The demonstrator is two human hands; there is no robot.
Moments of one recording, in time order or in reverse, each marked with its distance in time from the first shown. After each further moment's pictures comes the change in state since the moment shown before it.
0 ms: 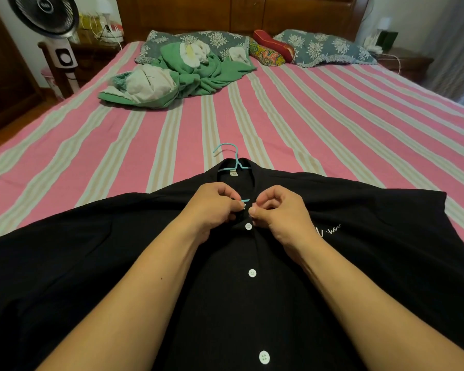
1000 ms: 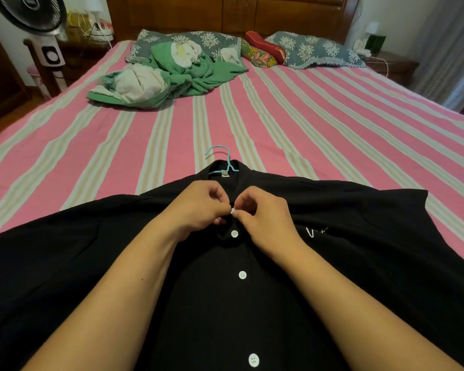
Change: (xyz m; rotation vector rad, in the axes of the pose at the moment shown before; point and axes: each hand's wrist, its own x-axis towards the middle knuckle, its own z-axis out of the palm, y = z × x) left_hand -0.001 0.004 -0.015 0.209 -0.118 0.138; right_hand -0.001 0.000 0.004 -0.641 -0.004 -0.336
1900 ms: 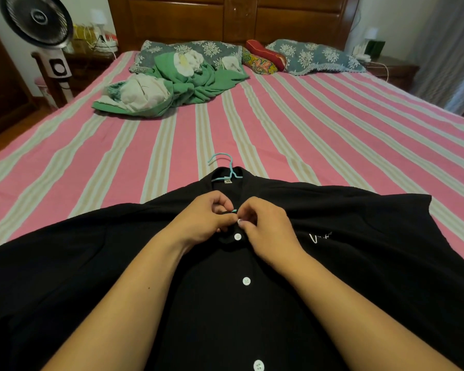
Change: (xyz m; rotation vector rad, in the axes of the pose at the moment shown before) left_hand 0.001 -0.017 0.006 -0.056 -0.034 0.038; right_hand 0.000 0.013 0.011 -0.079 -0.005 -0.013
